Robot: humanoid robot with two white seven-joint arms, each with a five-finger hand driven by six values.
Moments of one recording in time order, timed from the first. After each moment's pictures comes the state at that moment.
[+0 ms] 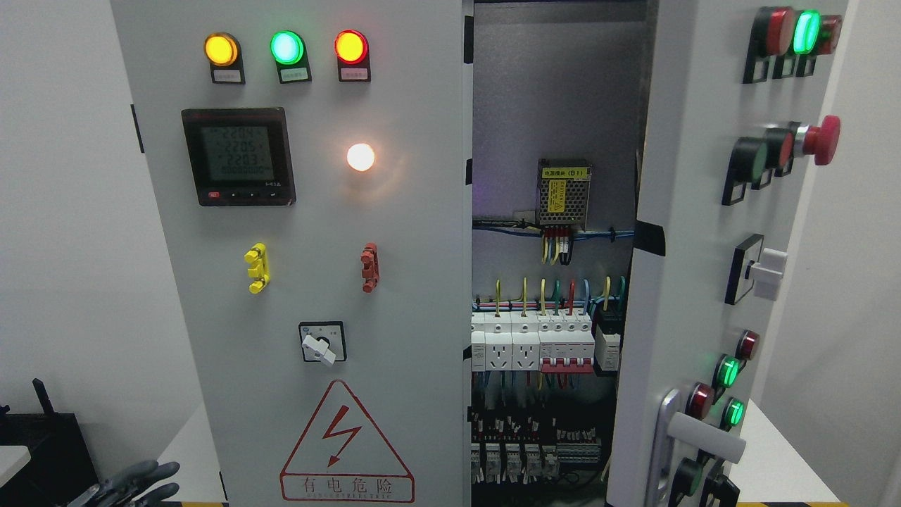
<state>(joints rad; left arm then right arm) 0.15 1.11 -0.01 -1.78 1.37 -0.29 -0.66 0.16 0.12 0.29 -0.11 -0.27 -0.06 -0.05</state>
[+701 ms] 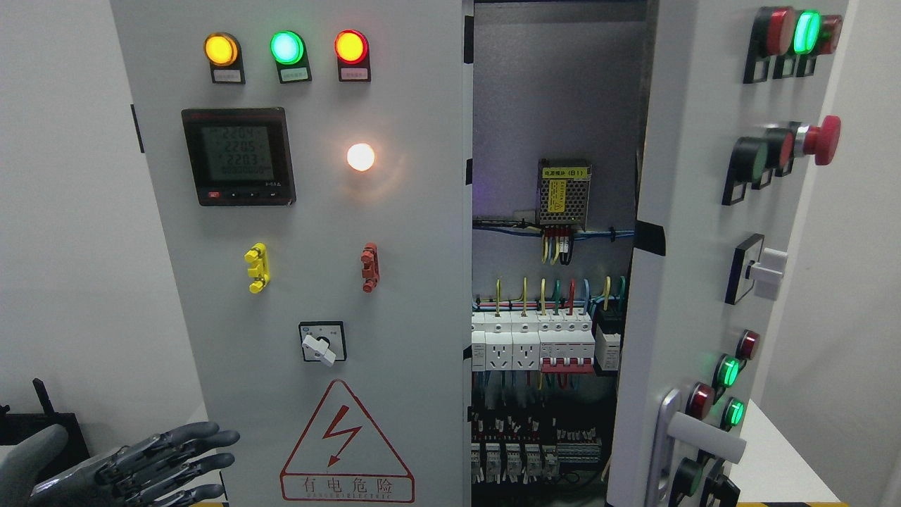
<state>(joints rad) -0.15 1.11 -0.09 -1.83 1.33 0.02 -0.71 0.16 0.12 0.29 -0.11 -0.27 -0.06 -0.05</state>
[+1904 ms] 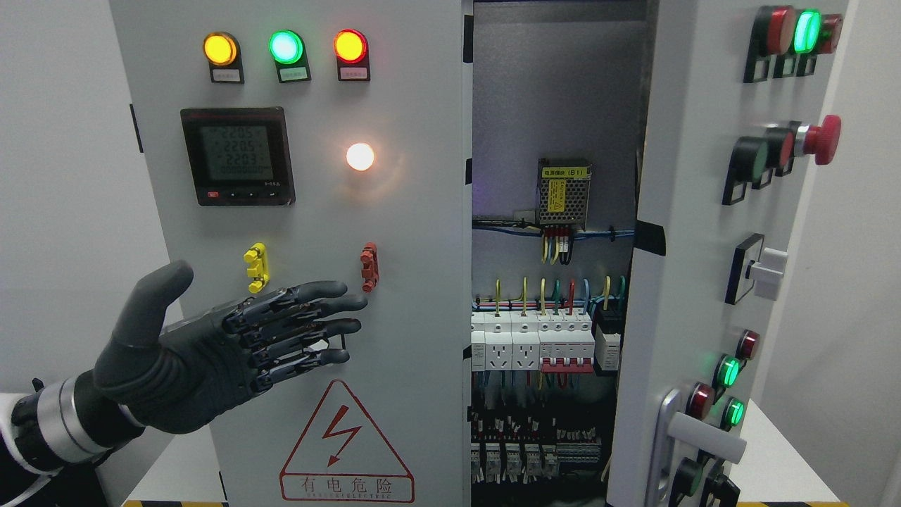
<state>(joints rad) -1.21 1.10 -1.02 -1.81 1.56 -0.05 -0.55 0.16 0.12 0.29 -0.11 -0.27 -0.06 -0.05</state>
